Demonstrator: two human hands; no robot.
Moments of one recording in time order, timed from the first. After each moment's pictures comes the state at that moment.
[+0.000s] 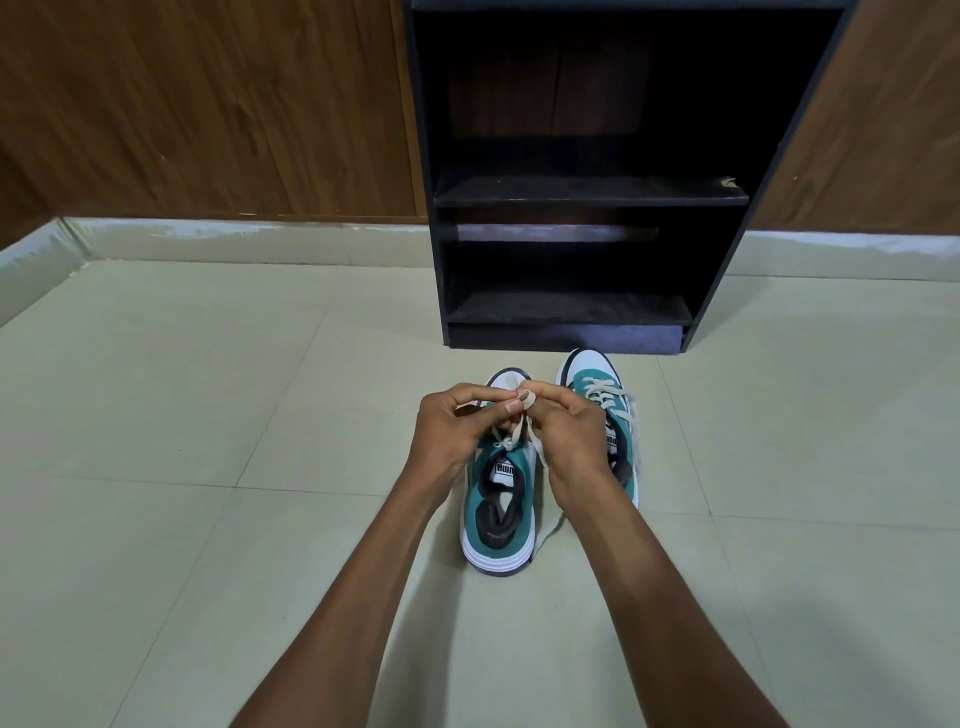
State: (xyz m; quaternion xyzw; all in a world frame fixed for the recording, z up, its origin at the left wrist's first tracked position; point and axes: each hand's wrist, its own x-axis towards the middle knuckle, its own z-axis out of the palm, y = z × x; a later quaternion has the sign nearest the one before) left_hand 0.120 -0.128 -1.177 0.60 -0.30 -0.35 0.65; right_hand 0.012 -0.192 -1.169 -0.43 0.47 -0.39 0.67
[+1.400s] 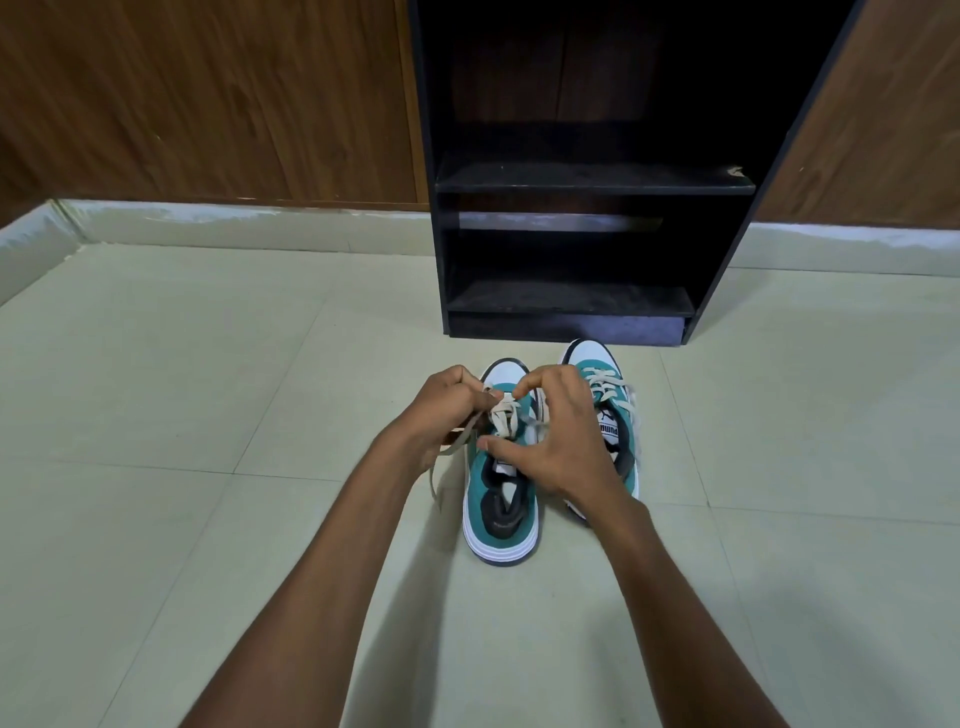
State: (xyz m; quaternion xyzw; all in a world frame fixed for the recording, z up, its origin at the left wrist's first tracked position) left_hand 0.144 -0.136 -1.158 0.71 -0.27 -0.44 0.48; right_hand -0.010 -0.188 -1.181 -0.83 0.35 -0.30 0.31
